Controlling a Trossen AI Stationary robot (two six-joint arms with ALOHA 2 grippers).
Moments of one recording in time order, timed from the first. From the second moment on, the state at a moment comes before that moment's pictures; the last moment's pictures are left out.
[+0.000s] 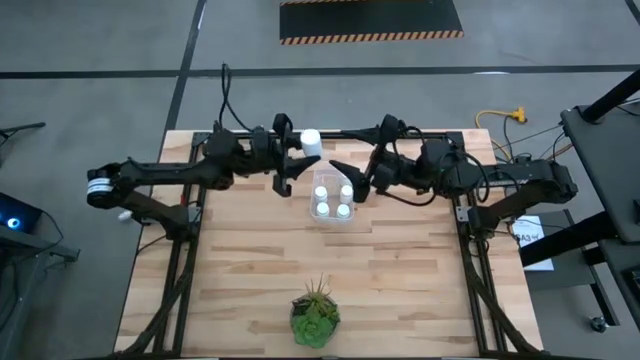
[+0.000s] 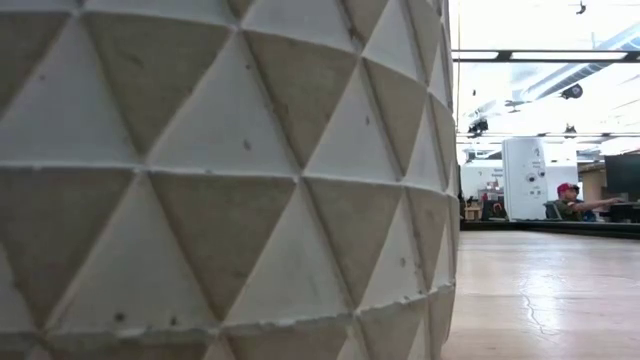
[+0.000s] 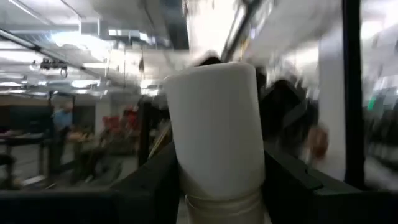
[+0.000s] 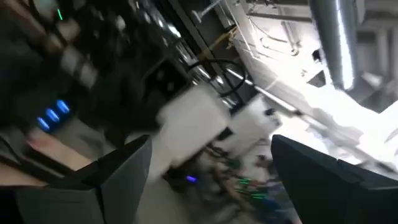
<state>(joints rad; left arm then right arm) 0.22 1.29 0.97 0.80 0.21 -0.10 0.02 1.33 1.22 0.33 0.29 -0.94</state>
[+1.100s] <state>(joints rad) 0.16 1.28 0.98 0.59 0.24 0.30 -0.07 1.35 1.22 0.31 -0.11 -0.18</state>
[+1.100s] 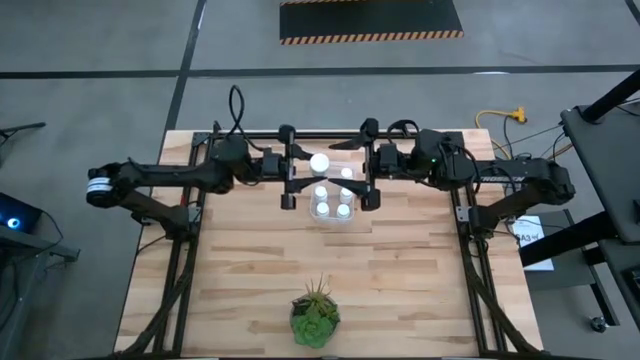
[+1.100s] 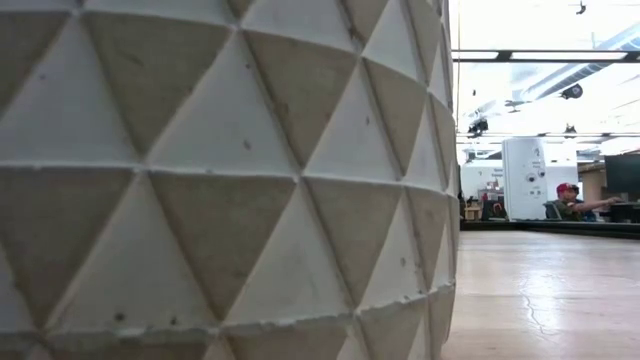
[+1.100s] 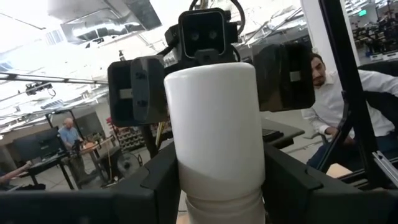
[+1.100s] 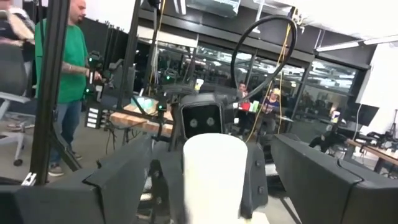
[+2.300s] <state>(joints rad) 0.15 1.33 1.02 0.58 0.25 0.30 -0.08 1.40 1.22 0.32 -0.12 -0.18</state>
